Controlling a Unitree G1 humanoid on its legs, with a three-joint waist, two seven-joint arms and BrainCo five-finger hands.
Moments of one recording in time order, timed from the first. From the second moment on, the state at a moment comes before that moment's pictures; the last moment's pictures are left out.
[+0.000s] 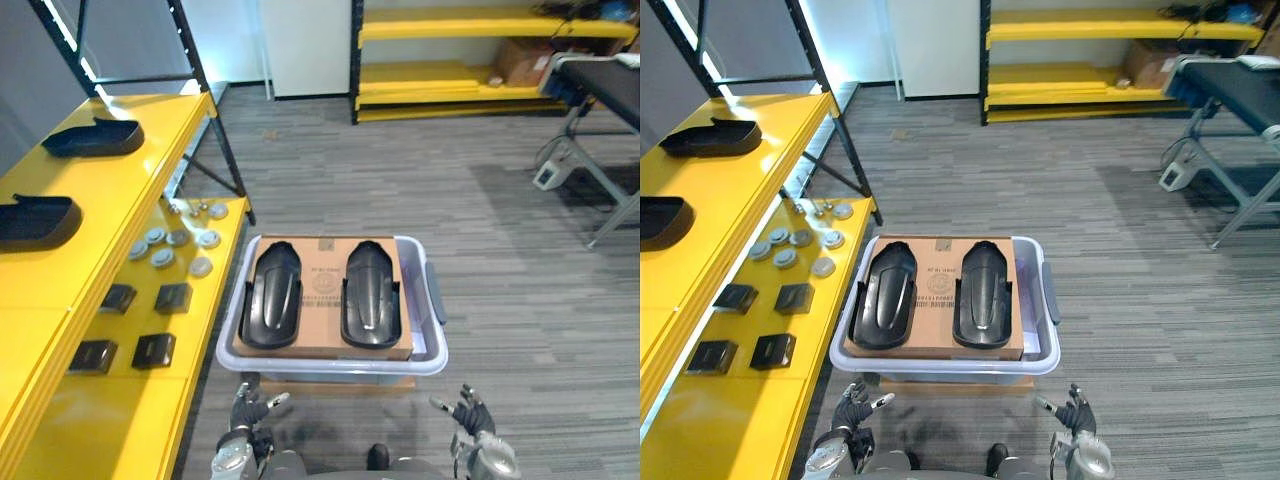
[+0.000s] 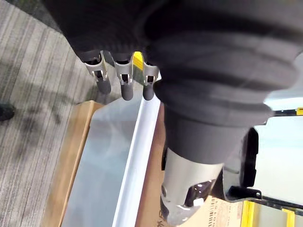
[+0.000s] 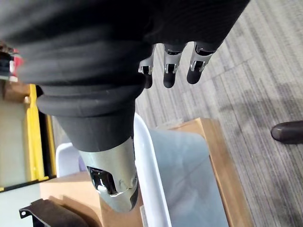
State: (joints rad) left arm 0.23 -0.04 0.13 0.58 -0.06 -0.02 0.09; right arm 0.25 -0.01 -0.23 0.60 0.11 -0.03 -0.05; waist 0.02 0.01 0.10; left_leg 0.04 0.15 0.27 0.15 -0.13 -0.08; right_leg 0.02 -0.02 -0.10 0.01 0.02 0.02
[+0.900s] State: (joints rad) left arm 0.25 0.00 0.11 0.64 -0.03 -0.03 0.09; right arm 0.02 -0.09 -0.22 0.27 -0.22 0.01 -0.18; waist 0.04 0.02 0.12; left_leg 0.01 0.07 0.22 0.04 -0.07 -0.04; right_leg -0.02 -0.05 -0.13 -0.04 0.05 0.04
